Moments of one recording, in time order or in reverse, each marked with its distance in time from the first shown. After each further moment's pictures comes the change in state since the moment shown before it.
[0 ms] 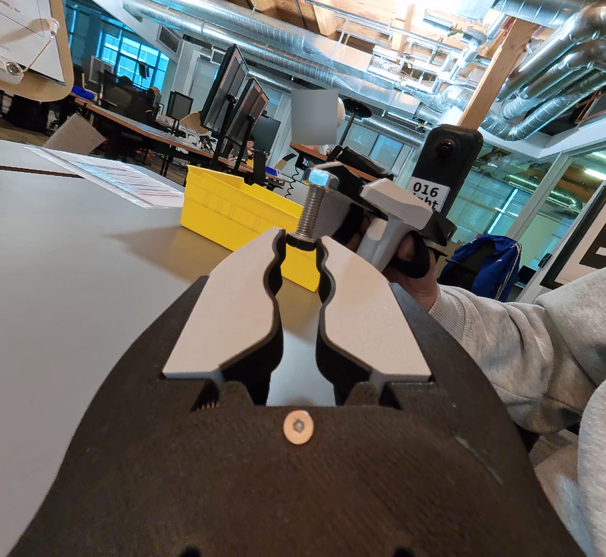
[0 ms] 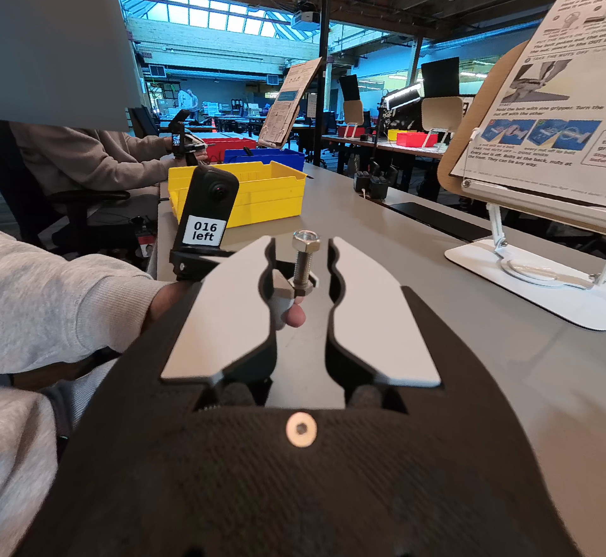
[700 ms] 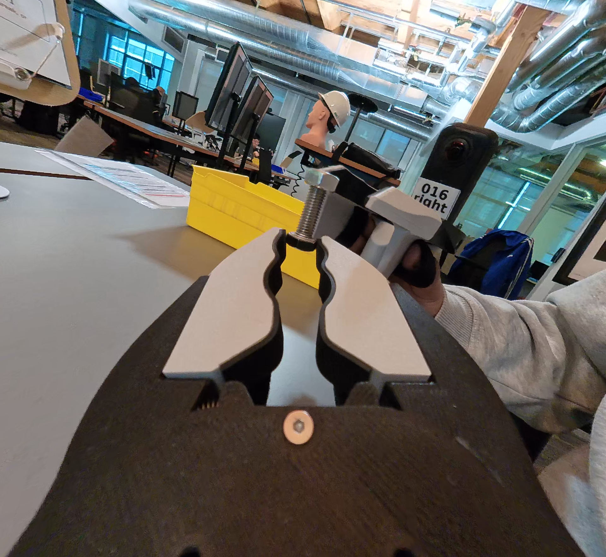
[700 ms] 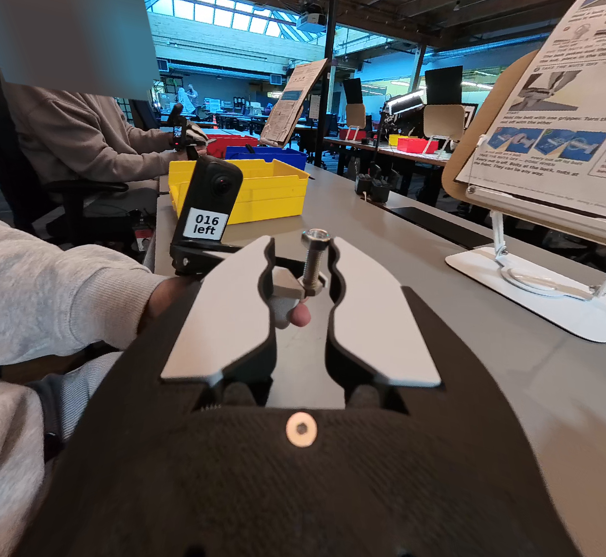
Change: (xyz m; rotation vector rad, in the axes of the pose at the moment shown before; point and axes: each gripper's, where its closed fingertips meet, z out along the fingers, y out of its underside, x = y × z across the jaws) left arm -0.002 0.000 0.000 -0.010 -0.017 0.024; right arm -0.007 0.004 0.004 0.003 -0.009 -0.043
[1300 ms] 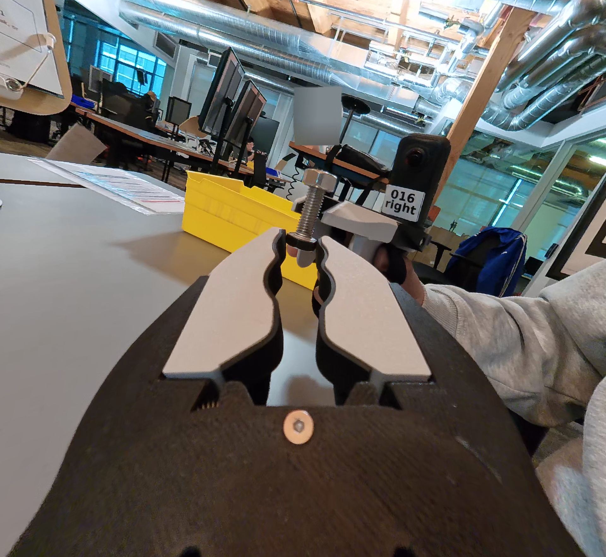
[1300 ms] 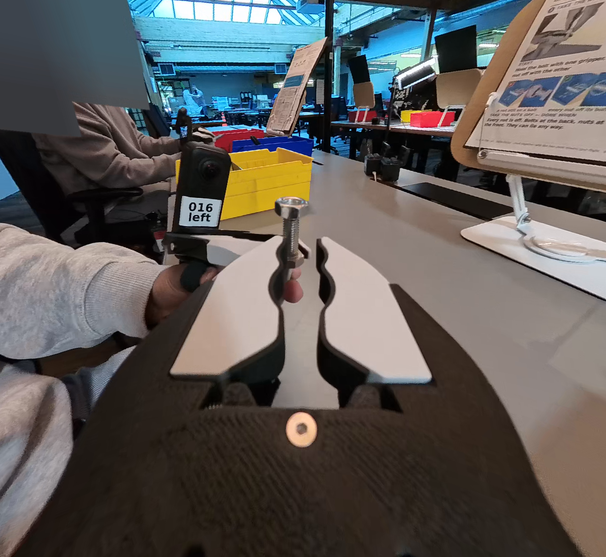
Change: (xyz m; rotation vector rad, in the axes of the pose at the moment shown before) left arm 0.004 -0.003 -0.001 0.007 0.025 0.015; right arm 0.011 0.015 -0.005 -0.036 -0.022 0.109
